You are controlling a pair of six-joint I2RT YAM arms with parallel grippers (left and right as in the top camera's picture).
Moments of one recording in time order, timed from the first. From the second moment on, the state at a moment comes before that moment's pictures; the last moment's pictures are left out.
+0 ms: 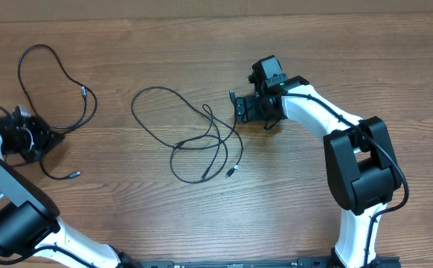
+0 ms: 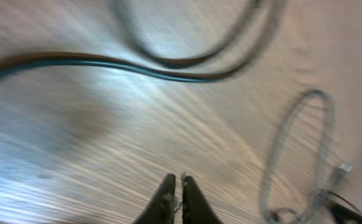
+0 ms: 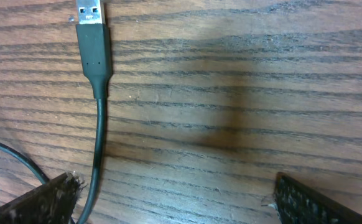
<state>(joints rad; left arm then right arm) 0.72 1.97 1.47 -0.99 0.55 -0.08 0.37 2.09 1.44 -0.59 -0.12 0.26</state>
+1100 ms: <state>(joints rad) 0.67 1.94 1.09 -0.95 0.46 -0.21 0.37 2.09 1.44 -0.58 -0.12 0.27</state>
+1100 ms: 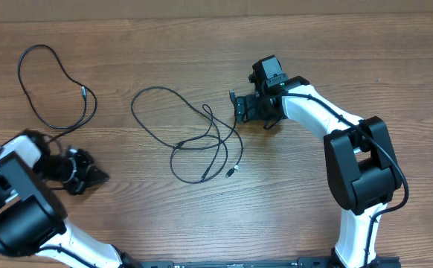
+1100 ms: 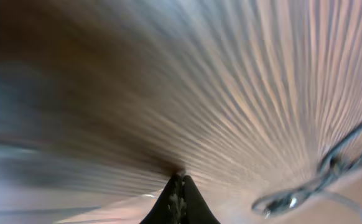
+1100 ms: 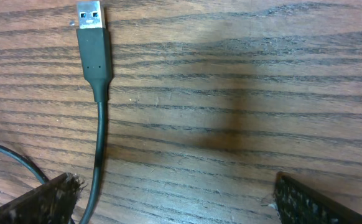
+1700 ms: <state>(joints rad) 0.82 1.90 1.12 -0.51 0.07 -0.42 0.37 2.09 1.44 -0.58 -0.12 0.27</state>
